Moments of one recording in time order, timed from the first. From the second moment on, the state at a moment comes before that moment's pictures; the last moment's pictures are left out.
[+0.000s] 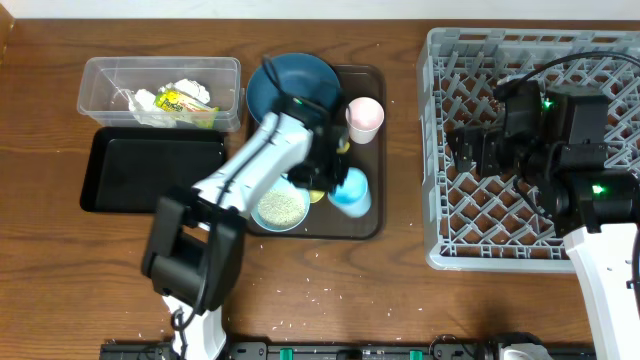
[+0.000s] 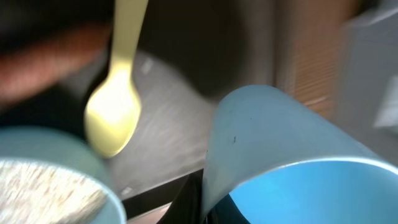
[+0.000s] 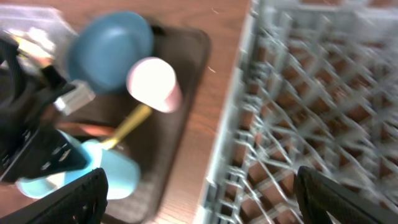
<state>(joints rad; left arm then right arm) -0.44 1.95 1.55 -1.08 0.42 -0.27 0.06 1.22 1.22 -0.76 -0.31 0.03</state>
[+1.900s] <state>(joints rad) -0.13 1.83 1.59 -1.13 1.49 -0.28 0.30 1.46 1.22 -0.10 -1.01 0.07</state>
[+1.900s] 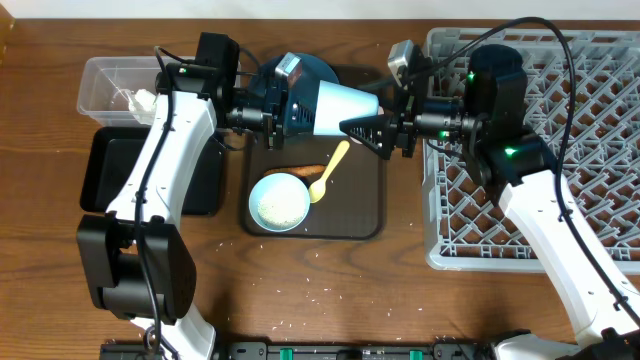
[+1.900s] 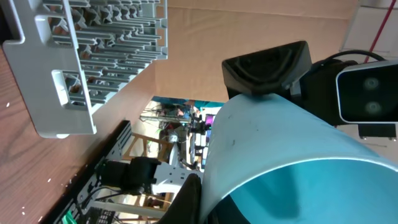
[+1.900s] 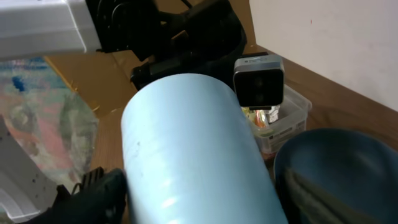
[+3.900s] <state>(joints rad) -0.14 1.83 1.59 -1.07 0.57 -0.28 0.00 1.33 1.33 -1.12 -0.11 0.19</state>
